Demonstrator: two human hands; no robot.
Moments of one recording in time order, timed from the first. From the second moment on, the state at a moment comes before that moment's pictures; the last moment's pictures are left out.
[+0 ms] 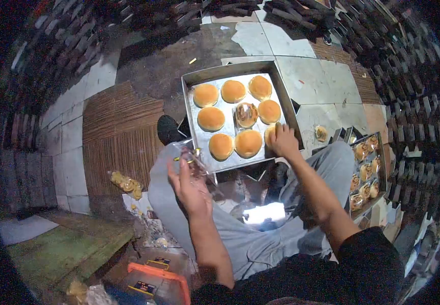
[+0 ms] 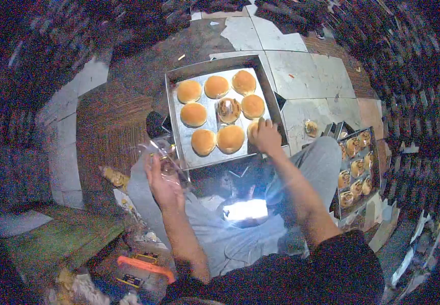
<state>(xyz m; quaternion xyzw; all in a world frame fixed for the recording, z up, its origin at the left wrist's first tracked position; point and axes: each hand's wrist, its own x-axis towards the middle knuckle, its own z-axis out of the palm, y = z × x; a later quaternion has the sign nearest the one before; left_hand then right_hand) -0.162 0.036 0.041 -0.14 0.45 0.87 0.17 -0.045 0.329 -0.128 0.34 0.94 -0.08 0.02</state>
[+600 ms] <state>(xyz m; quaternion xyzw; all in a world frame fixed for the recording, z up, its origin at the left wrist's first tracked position) -0.133 0.043 0.009 -0.08 0.37 0.89 0.26 0.040 0.283 -0.027 0.28 0.49 -0.82 -0.11</state>
